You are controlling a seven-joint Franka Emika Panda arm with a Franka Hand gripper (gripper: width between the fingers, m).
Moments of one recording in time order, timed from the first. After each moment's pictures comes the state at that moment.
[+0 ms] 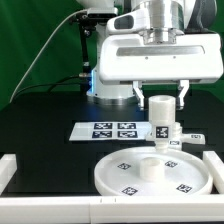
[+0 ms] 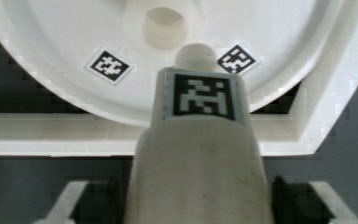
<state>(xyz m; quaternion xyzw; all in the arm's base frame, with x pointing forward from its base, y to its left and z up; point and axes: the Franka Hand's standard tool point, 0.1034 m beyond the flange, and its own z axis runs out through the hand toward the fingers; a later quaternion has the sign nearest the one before) 0.557 0.053 0.125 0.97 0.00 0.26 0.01</state>
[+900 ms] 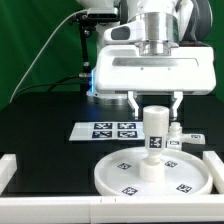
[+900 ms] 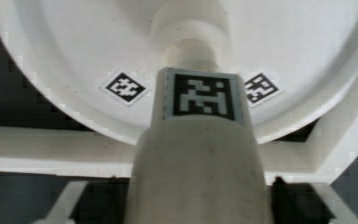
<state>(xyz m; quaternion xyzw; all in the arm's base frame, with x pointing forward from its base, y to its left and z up) 0.550 0.047 0.103 0.97 0.02 0.25 0.02</state>
